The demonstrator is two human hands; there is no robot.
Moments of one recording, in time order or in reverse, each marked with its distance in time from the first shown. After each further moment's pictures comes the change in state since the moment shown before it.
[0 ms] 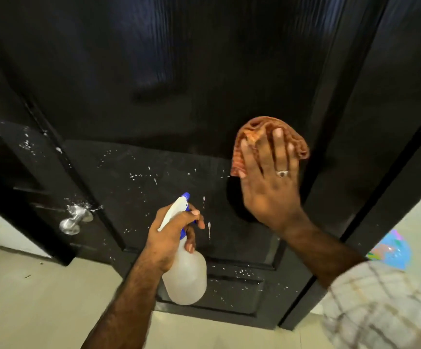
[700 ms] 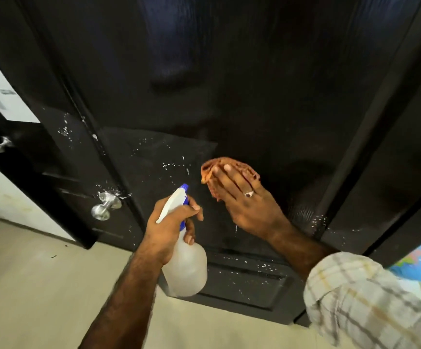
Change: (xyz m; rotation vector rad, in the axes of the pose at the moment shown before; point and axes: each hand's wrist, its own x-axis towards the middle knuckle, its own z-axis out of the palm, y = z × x) left_hand 0.015 -0.008 -0.076 0.031 0.063 -0.025; right_hand -0.034 -0.087 0.059 0.016 -0.226 -0.403
